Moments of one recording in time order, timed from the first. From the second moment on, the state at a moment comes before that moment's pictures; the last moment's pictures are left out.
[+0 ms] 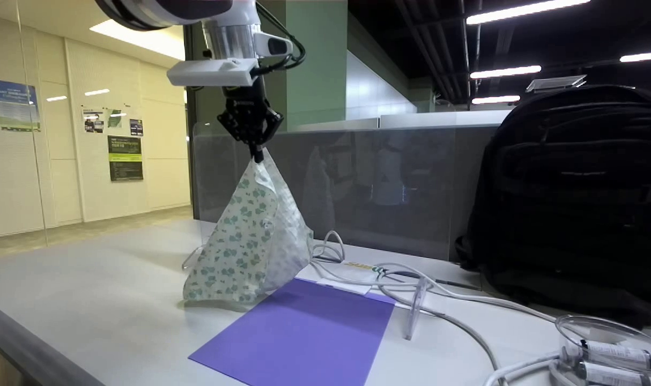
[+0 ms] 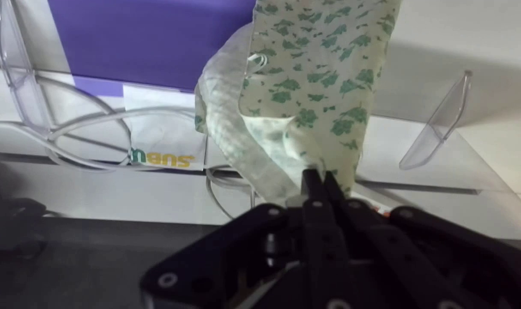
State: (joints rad) arm 0.06 -0.25 0.01 -2.56 0.25 2.73 -0.28
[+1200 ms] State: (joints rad) arm -0.47 -0.20 0.38 -2.19 -0.28 2.99 0.58
